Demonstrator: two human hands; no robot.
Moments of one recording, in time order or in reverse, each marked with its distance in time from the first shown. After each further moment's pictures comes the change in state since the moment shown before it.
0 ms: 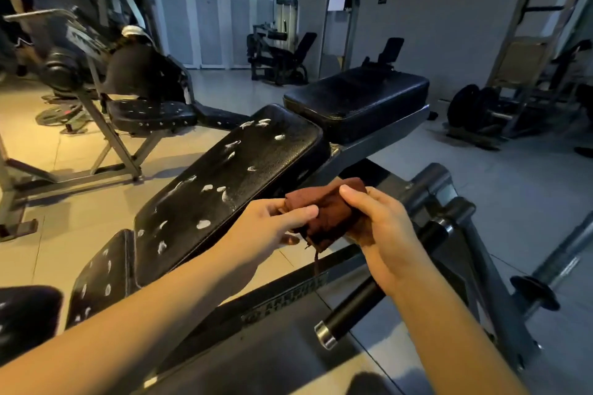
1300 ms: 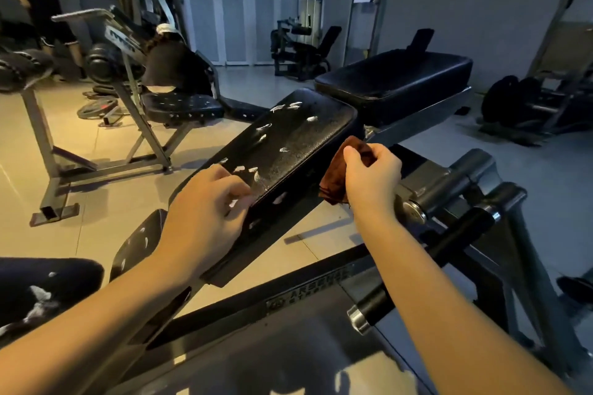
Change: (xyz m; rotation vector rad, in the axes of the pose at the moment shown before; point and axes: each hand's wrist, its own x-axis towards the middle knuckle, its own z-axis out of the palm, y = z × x) left_hand -0.031 -0.035 -0.093 1.056 0.514 0.441; right_hand 0.054 0.026 0.060 -0.414 0.410 -0.270
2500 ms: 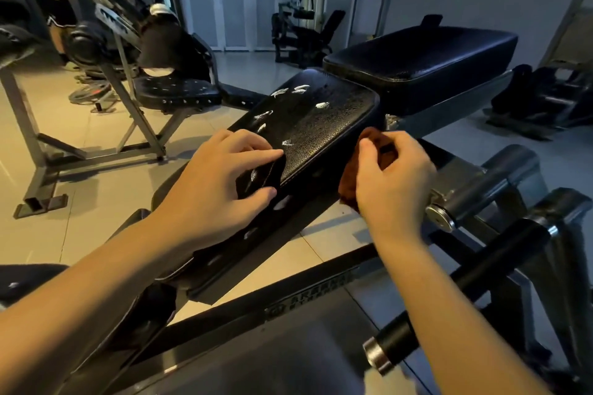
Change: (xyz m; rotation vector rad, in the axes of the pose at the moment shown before) left_hand 0.053 -0.016 0.016 -0.058 -0.107 0.290; right_hand 0.007 0.018 0.004 -0.236 0.053 -0.329
